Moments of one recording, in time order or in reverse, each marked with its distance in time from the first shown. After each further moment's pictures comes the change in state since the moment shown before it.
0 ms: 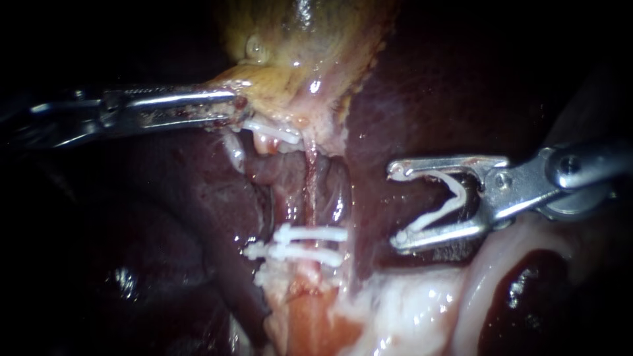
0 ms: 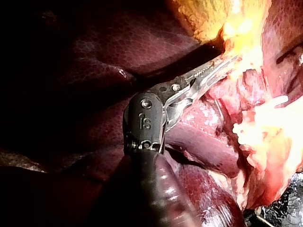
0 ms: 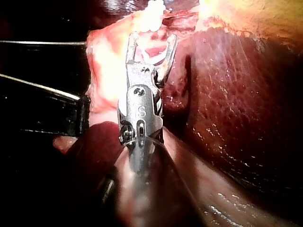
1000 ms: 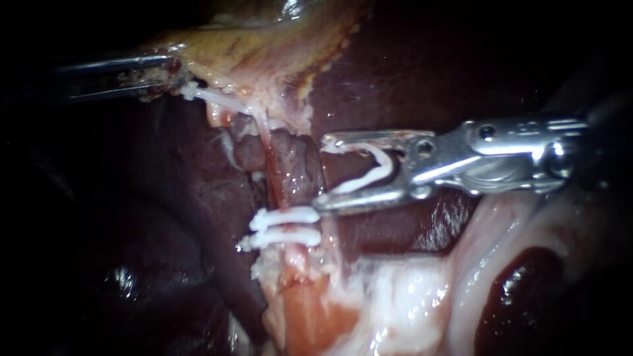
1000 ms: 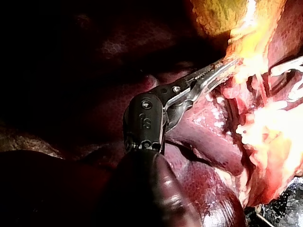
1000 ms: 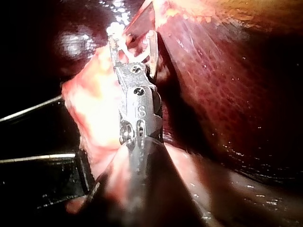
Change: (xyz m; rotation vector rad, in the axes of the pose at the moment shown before) right arm 0.002 0.005 0.010 0.000 0.022 0.245; left arm 0.006 0.002 -0.007 0.006 0.044 -0.007
